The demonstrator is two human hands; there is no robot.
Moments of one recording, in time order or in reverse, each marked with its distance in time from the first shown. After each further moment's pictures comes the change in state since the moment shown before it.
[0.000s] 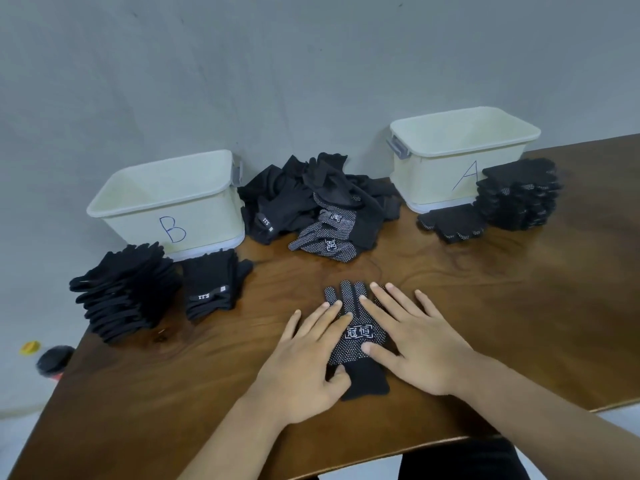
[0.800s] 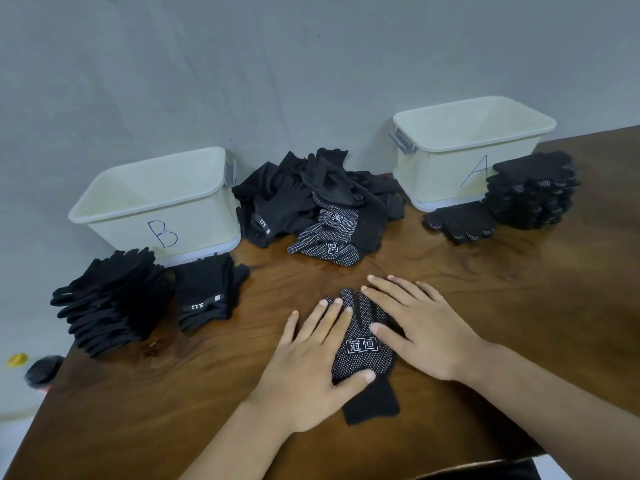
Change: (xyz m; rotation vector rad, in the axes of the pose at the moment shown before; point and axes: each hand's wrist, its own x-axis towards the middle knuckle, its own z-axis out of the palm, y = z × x) left_hand 0.019 -0.005 0.000 0.040 -0.021 -0.054; right_hand 0.031 0.020 -0.008 0.089 0.079 0.002
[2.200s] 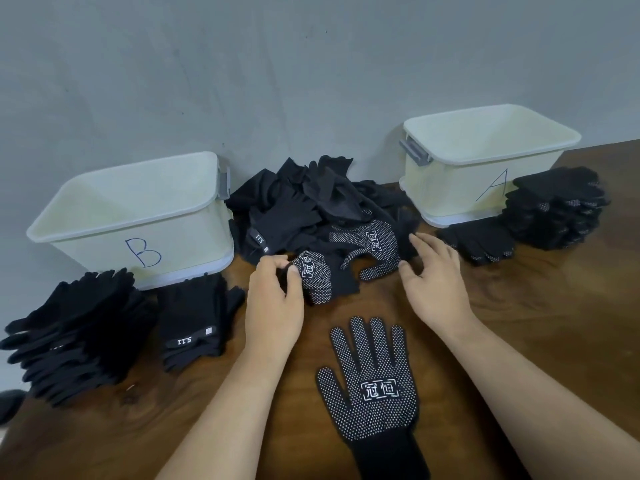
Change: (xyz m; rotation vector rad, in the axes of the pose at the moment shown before) left_hand 0.112 -0.088 -0.015 -0.710 0.716 -0.431; right_hand 0.108 0.039 0.001 0.382 0.547 0.507
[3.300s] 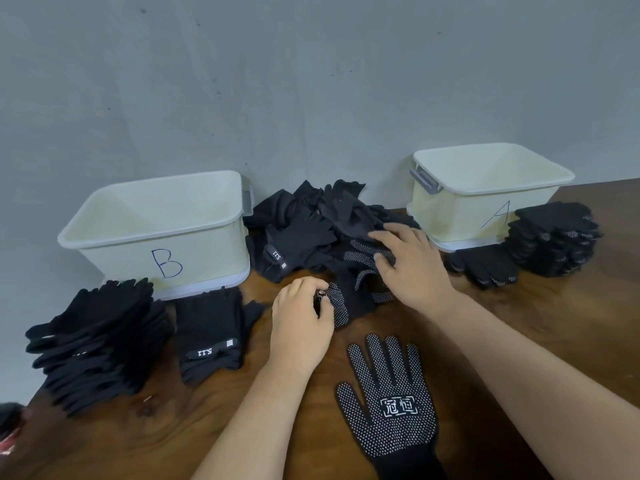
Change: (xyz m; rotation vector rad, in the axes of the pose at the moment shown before) left_hand -0.002 -0.003 0.002 0.196 -0.132 0.155; right_hand 0.042 -0.063 0.005 -0.313 -0.040 -0.343
